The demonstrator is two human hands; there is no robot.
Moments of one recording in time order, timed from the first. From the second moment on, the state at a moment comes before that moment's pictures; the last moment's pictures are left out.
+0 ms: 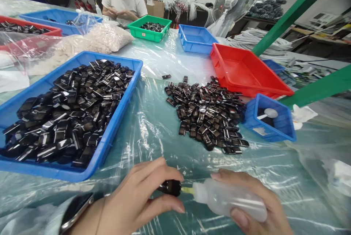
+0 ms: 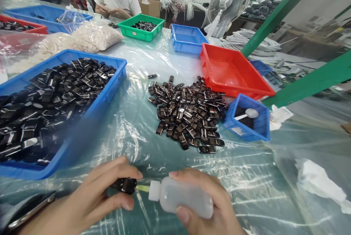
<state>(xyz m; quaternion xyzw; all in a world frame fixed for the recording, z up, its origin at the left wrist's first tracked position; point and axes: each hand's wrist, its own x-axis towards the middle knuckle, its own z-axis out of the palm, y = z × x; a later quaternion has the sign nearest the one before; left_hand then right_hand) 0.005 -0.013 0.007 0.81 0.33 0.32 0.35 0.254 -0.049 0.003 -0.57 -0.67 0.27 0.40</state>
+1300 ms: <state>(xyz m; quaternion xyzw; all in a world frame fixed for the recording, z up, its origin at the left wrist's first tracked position) 0.005 -0.019 0.004 0.83 0.32 0.32 0.32 0.253 -0.049 0.010 -0.57 -0.71 0.21 0.35</state>
